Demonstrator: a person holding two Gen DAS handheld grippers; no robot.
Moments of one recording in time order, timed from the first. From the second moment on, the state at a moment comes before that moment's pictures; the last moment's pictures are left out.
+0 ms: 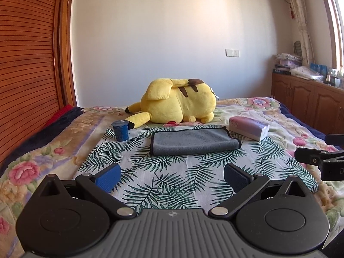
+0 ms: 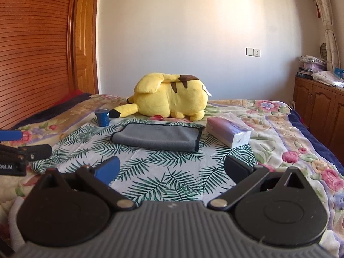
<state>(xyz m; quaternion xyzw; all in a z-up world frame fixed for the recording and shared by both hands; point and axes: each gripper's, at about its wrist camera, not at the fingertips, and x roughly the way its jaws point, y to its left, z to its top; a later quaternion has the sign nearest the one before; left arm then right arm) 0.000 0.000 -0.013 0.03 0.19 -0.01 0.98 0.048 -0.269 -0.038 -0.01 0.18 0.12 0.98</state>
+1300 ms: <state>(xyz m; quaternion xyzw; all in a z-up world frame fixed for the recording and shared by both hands) -0.004 0.003 -0.010 0.03 0.18 -0.01 0.98 0.046 -0.272 -0.037 0.00 0.16 0.10 0.98</state>
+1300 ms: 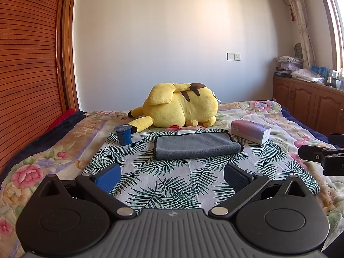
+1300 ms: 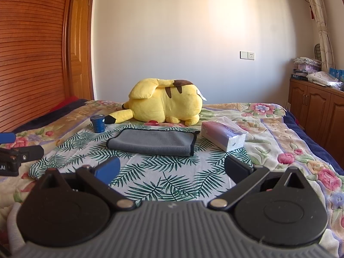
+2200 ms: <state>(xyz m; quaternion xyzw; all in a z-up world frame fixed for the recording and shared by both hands) -0.004 0.005 -0.012 0.03 0.18 -0.01 0.98 0.046 -0.273 -0.038 0.00 0.16 0.10 0.98</state>
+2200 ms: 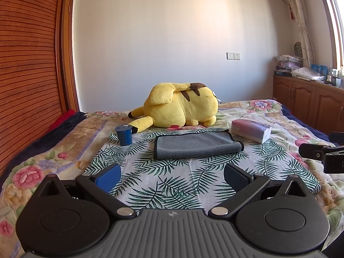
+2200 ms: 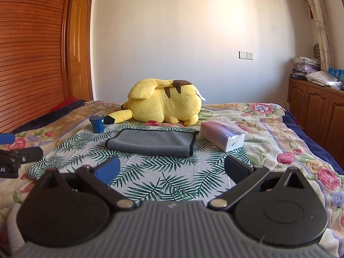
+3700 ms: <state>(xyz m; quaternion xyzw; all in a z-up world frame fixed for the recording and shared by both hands) -0.002 0.006 -0.012 0.04 0.18 -0.01 0.98 0.047 -0.273 -0.038 0.00 0.16 0.10 0.98</state>
